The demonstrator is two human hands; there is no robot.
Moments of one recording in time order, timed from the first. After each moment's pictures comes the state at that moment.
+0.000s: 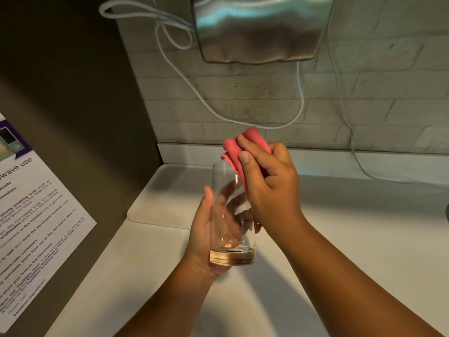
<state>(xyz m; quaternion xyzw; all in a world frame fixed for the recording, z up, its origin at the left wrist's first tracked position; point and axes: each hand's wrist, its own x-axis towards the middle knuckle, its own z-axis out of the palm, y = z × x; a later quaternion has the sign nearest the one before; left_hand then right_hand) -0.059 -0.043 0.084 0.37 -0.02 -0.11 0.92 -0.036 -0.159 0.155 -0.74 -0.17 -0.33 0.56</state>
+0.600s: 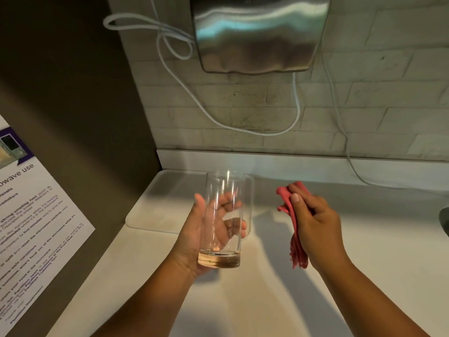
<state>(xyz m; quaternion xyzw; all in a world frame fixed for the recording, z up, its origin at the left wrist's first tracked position) -0.053 -0.016 0.090 0.41 -0.08 -0.16 0.89 -0.048 -0.238 0.091 -0.74 -0.02 -0.20 0.65</state>
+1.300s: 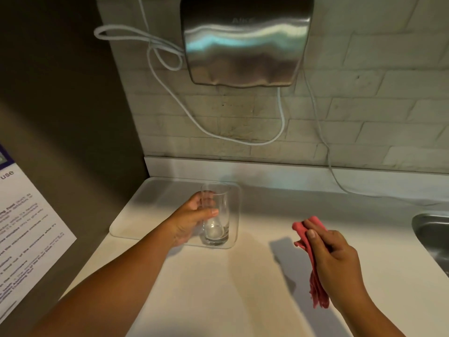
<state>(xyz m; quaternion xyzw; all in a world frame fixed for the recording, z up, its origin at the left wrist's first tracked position) 0.041 0.017 0.048 0.66 0.00 -0.15 0.74 -0.081 -0.296 0.054 -0.77 0.05 -0.19 0.61</state>
